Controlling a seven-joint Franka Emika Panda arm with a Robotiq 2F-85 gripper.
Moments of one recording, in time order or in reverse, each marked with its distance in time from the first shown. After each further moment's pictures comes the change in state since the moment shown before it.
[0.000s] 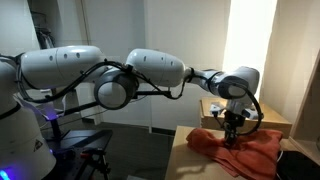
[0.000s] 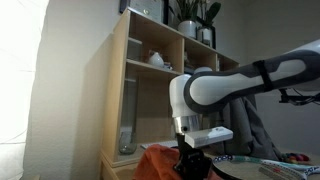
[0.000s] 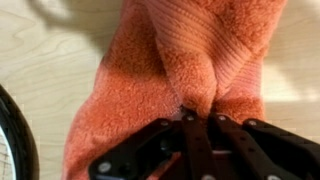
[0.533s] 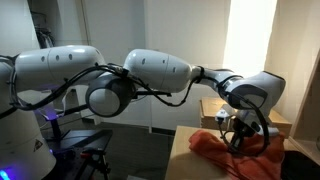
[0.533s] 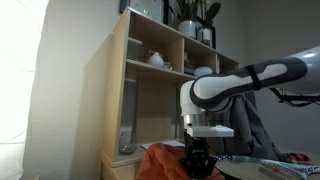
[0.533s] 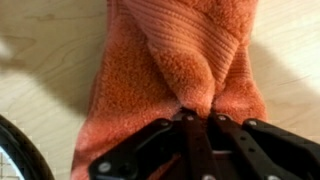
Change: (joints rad) arm -0.113 0.001 0.049 -0.007 0.130 0.000 0.075
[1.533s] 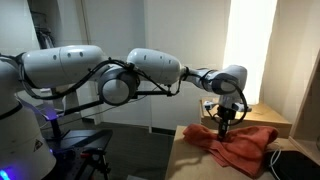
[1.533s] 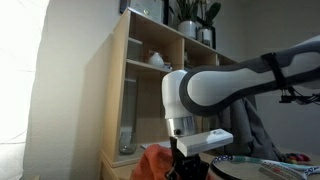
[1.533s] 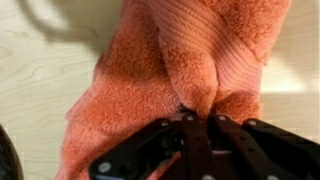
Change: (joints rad) arm 0.189 -0.005 -0.056 0.001 -0.153 0.003 0.013
